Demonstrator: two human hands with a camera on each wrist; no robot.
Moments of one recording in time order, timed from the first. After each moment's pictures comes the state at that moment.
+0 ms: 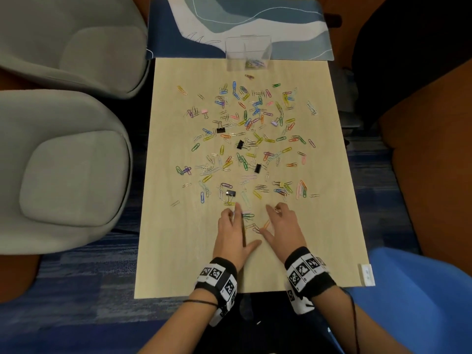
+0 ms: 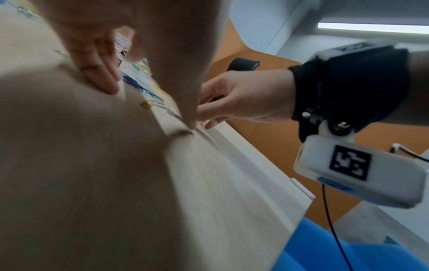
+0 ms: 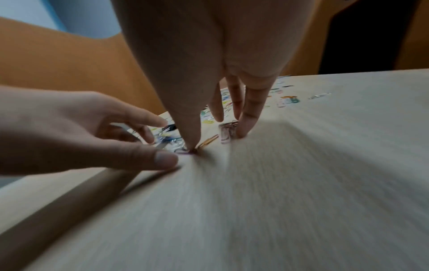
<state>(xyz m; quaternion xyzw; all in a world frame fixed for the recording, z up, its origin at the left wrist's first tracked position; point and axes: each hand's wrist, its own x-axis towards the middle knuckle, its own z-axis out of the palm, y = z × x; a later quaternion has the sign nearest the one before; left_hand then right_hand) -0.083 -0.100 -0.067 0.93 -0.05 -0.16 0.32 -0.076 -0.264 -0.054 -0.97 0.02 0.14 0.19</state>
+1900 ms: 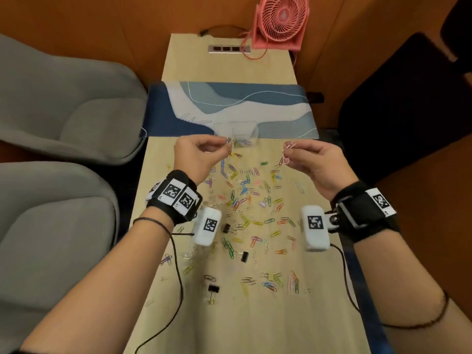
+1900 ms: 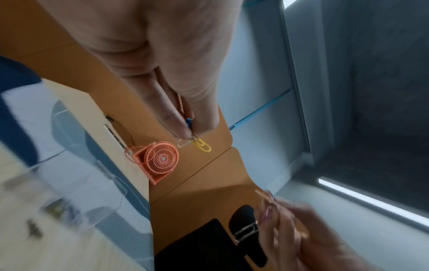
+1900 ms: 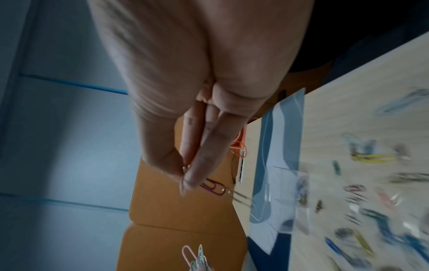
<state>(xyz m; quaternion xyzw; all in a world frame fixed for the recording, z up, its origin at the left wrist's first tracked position) 0.266 -0.106 0.103 0.79 -0.01 0.04 0.62 0.223 -0.354 0.138 -0.64 0.11 0.05 0.76</state>
